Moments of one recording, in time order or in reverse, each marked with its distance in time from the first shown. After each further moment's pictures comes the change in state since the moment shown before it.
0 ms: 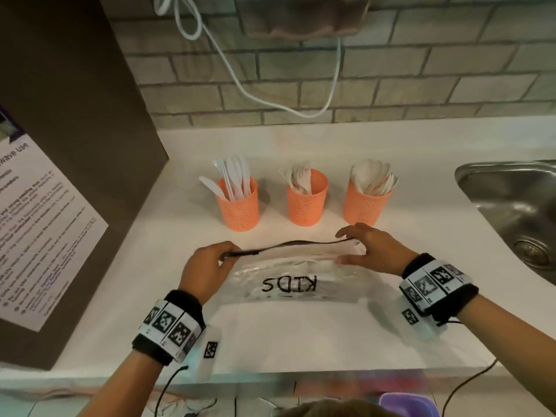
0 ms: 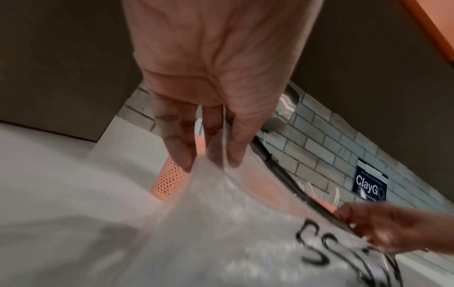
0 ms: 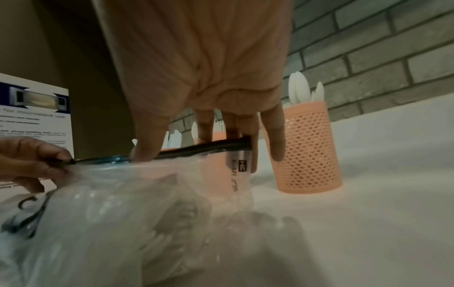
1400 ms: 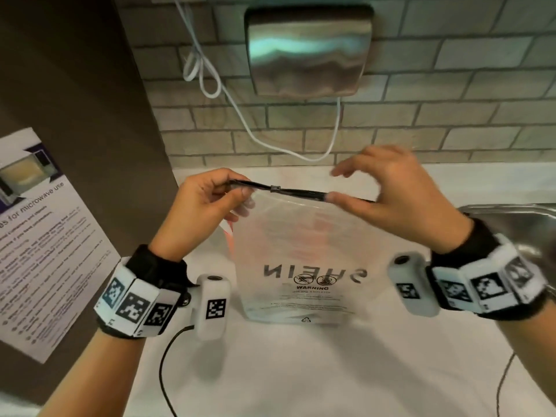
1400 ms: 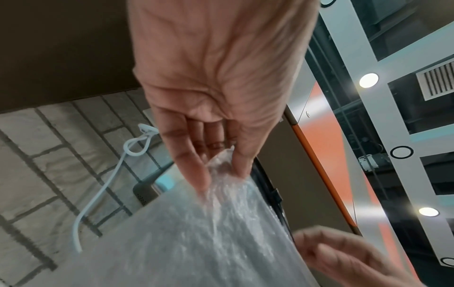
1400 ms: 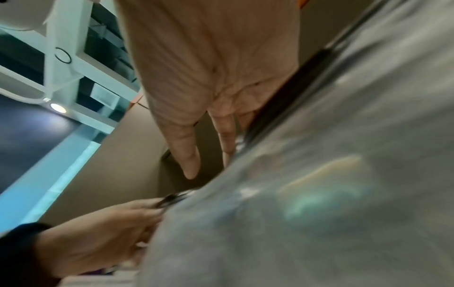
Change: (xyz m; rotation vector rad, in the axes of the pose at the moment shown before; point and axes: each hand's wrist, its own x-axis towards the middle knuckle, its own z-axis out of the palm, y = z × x) left_hand 0.042 0.129 -0.127 -0.593 0.082 0.299; right_hand -0.032 -0.139 -0.150 -0.245 0.639 -0.363
